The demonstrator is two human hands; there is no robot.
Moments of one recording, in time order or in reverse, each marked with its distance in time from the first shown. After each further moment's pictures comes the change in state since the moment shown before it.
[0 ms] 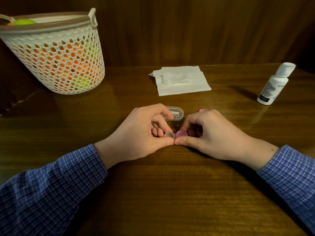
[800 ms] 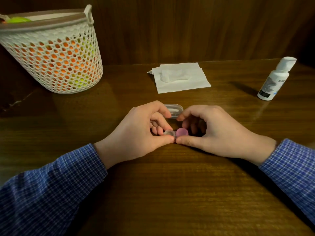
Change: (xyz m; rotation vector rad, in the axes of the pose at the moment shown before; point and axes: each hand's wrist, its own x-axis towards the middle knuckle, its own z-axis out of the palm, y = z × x) left_hand -0.002 -0.001 0.001 -0.010 0.017 -0.009; right_hand -0.005 0.006 -0.001 0.081 0.050 -0.058
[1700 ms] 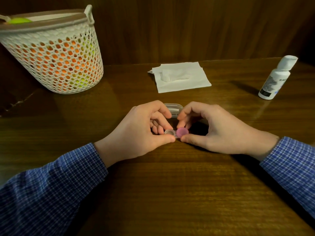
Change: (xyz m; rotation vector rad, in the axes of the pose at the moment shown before) left_hand 0.000 -0.001 0.000 -0.014 -0.011 0.000; right_hand 0.002 0.003 -0.005 0.102 -0.061 -0.002
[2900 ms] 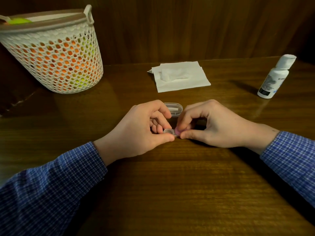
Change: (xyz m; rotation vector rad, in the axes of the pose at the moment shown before) left_hand 0.001 0.003 -0.001 0.008 -0.013 0.003; right_hand 0.007 0.006 -0.006 0.012 -0.083 -0.095
